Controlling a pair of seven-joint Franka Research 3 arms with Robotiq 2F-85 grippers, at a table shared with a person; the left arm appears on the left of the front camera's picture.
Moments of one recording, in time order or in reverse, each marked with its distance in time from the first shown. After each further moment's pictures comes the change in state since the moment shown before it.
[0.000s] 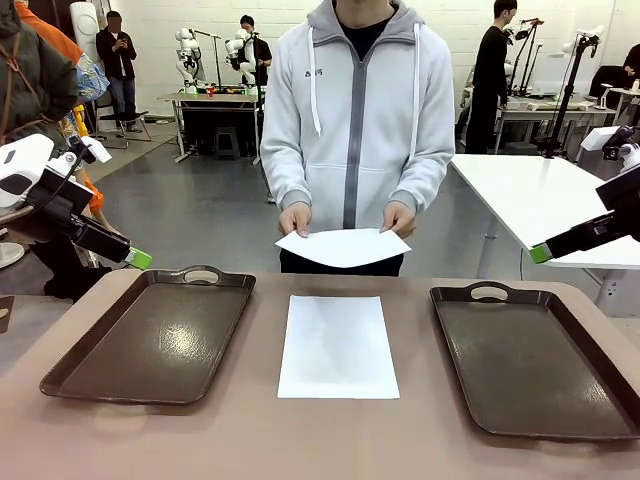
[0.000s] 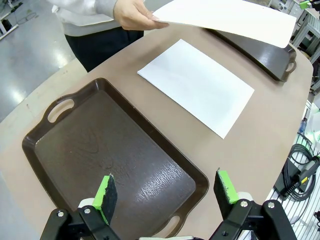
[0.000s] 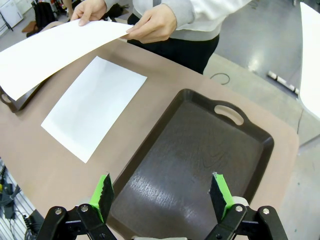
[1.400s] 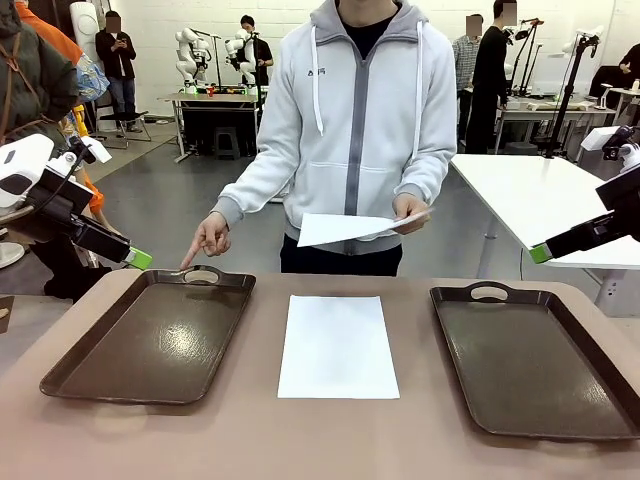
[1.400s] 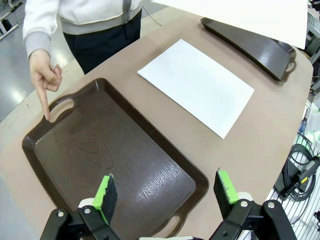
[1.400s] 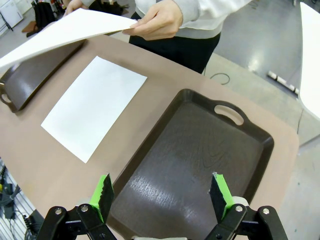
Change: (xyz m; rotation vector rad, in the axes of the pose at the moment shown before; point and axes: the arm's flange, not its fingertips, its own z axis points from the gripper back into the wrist) left arm 0.000 0.000 0.000 0.000 0.000 0.000; right arm 0.000 0.000 0.000 0.000 0.000 0.000
